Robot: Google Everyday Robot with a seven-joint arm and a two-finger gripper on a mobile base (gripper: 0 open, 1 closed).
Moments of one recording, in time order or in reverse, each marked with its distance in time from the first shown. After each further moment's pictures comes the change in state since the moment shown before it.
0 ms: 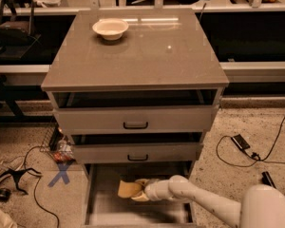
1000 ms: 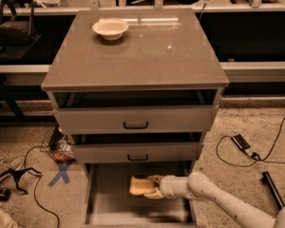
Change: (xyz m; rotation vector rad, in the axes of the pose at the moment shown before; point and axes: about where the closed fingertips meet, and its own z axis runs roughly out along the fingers) arm -0.014 -0.013 -0.093 0.014 -0.055 -0.042
